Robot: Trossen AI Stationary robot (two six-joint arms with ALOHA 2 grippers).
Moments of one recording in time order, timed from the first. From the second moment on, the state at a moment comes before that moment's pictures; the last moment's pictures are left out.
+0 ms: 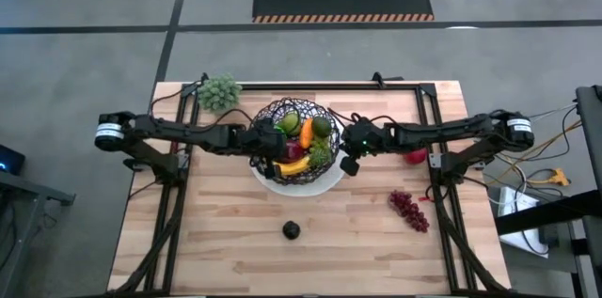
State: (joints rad) left arm 0.09 1.42 0.87 -0.20 -0.17 0.01; right arm -0.14 1.40 0.76 -0.18 0.13 0.21
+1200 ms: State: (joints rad) left arm 0.11 1.46 0.88 -0.09 -0.19 0.06; right arm -0.14 1.41 0.76 -0.12 0.10 0.20
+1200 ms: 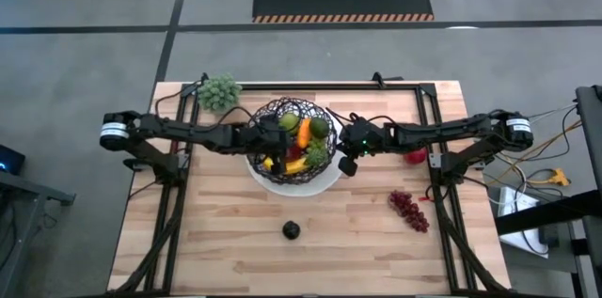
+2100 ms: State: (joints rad) left arm 0.11 1.47 0.87 -0.23 -0.21 0.09; right arm -0.14 1.41 0.76 -0.13 0.11 0.20
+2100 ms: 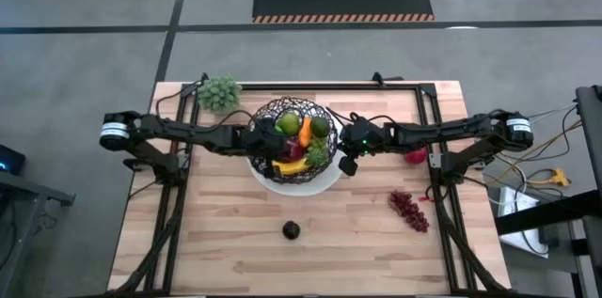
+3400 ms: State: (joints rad) left arm 0.11 1.50 0.91 -0.04 -0.29 0.11; right arm -0.14 1.38 0.76 -0.17 0.10 0.18
